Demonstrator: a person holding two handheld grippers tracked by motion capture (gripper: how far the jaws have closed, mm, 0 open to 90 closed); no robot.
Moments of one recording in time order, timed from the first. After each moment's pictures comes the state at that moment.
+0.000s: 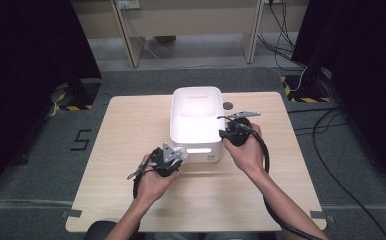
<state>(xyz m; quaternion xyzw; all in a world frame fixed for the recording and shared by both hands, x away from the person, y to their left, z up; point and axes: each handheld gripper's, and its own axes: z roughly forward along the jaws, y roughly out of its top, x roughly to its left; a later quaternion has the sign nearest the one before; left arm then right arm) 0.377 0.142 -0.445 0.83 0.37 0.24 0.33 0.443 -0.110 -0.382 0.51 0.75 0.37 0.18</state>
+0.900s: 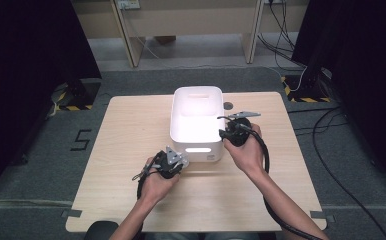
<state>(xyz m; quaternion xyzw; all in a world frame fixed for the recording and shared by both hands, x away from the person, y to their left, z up) 0.386 0.139 -0.473 0.84 0.38 0.23 0.31 0.442 -0.109 -0.383 0.51 0.75 0.38 0.18</state>
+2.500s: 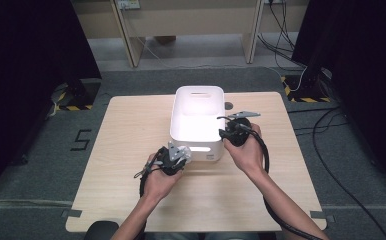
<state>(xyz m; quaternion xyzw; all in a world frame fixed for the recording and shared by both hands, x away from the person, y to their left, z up) 0.384 0.129 -0.446 0.83 0.38 0.24 0.34 0.442 -0.109 -0.382 0.51 0.75 0.38 0.19</state>
